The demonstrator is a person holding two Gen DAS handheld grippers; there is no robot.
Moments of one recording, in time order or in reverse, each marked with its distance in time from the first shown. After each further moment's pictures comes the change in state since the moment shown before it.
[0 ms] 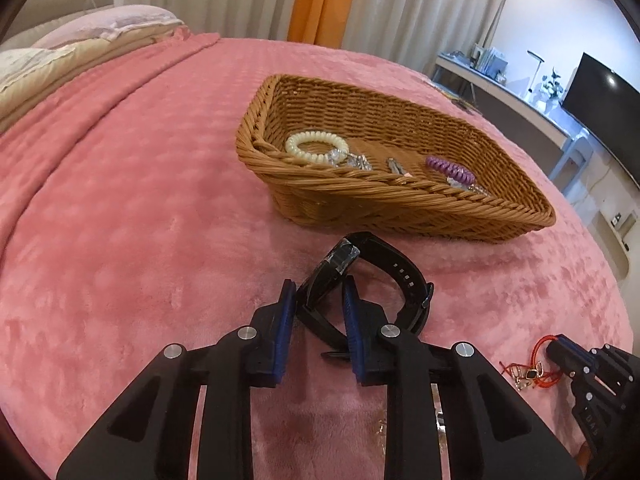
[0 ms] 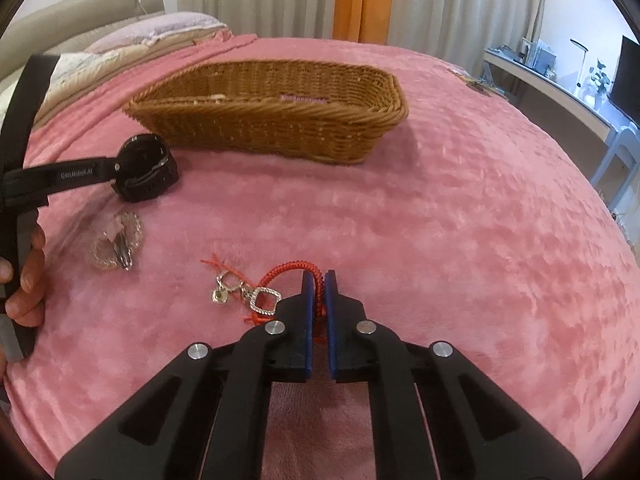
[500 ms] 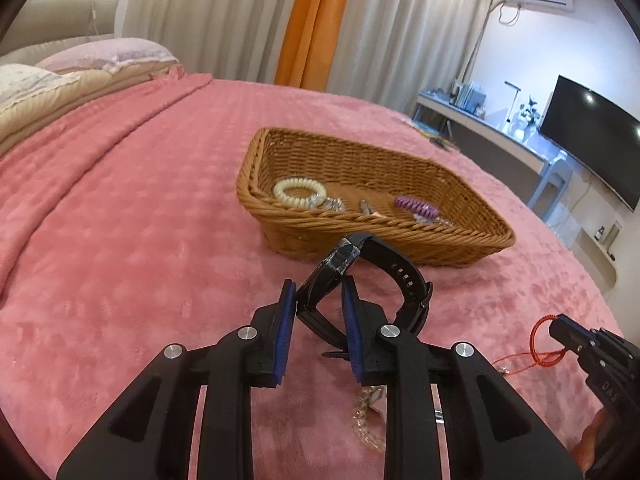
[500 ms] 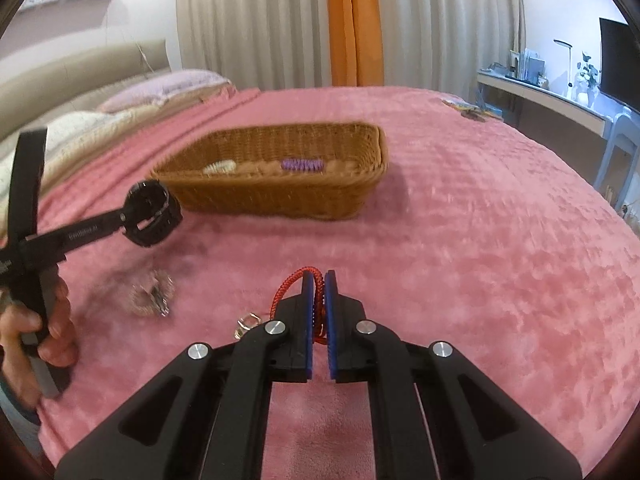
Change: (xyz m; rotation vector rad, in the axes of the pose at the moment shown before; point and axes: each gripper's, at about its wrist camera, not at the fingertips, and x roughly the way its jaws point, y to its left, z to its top) left arm -0.039 -0.004 -0.007 0.015 -0.163 -0.059; right arm -0.036 -0.019 0.004 0.088 -0.189 0.090
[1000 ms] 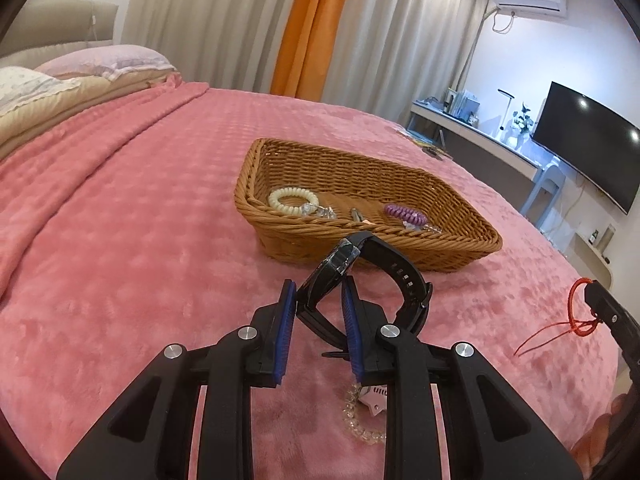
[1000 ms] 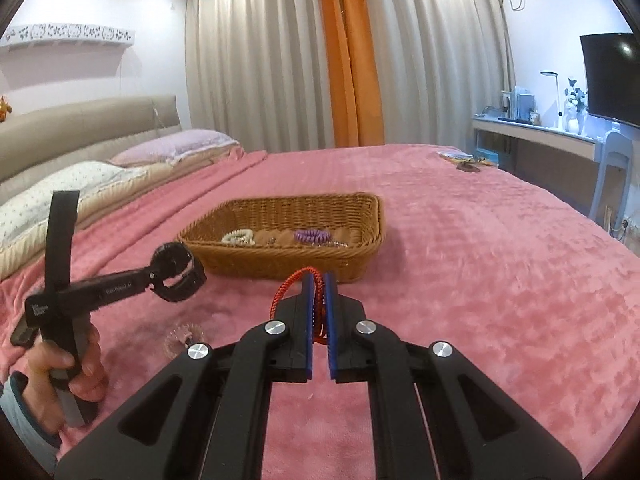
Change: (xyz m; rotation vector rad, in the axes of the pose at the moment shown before) left arm -0.012 0.001 -0.001 0.003 -0.032 -0.020; right arm -0.045 0.002 0.009 0.027 -0.222 0.019
